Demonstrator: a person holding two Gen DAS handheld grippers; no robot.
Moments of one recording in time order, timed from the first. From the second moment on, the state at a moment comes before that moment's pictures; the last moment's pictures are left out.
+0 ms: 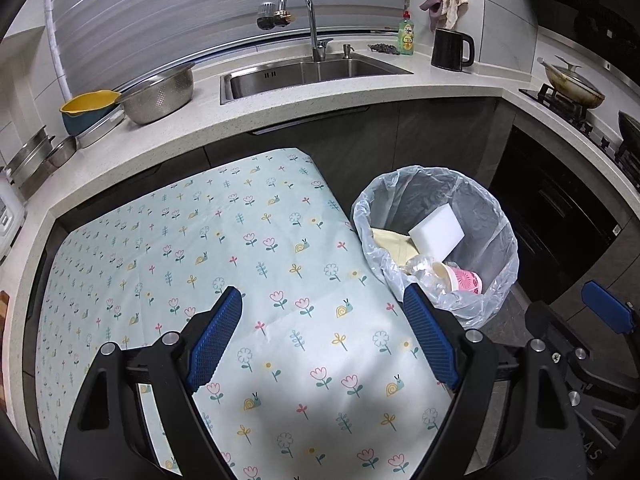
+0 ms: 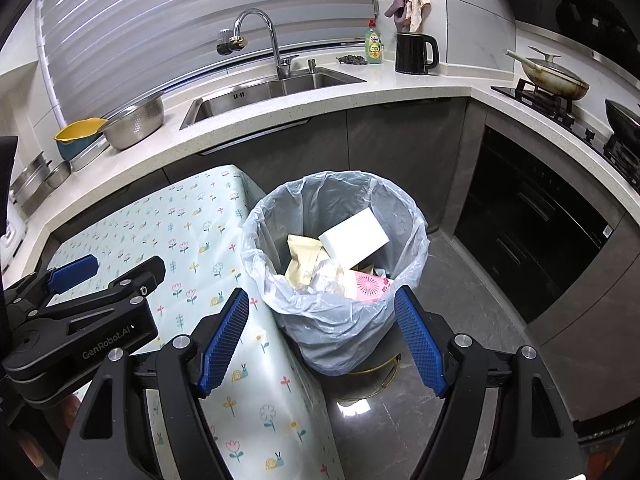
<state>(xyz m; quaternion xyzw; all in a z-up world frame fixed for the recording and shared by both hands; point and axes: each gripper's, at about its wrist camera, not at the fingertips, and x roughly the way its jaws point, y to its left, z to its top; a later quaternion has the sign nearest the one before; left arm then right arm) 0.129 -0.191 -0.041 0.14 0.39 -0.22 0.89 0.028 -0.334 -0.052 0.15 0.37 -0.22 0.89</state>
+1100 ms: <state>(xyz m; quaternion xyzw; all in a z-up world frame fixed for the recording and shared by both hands) 0.128 -0.187 -0.049 0.14 0.39 -0.19 0.89 0.033 -0.331 -0.054 0.14 0.38 -0.20 0.89</state>
